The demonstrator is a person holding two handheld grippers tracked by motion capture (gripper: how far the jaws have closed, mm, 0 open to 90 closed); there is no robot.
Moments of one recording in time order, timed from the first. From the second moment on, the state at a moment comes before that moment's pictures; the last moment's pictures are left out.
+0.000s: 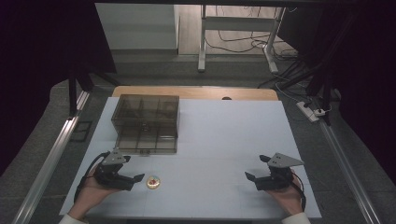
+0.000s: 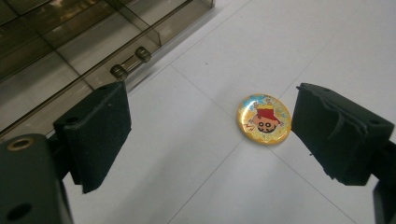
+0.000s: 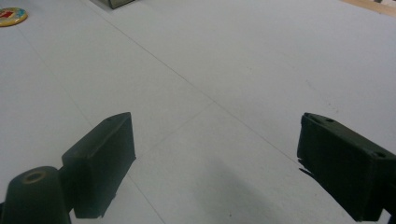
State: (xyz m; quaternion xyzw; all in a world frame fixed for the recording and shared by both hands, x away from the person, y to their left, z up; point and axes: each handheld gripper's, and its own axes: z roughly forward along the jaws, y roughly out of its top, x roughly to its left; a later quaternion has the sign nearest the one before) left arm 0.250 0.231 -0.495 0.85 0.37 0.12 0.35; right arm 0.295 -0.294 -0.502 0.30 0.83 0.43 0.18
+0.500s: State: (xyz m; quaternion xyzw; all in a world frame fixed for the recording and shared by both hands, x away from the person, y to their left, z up) left arm 0.262 0.215 -0.495 0.87 0.35 0.12 0.34; right arm 0.296 -0.292 -0.504 0.30 0.83 0.43 0.18
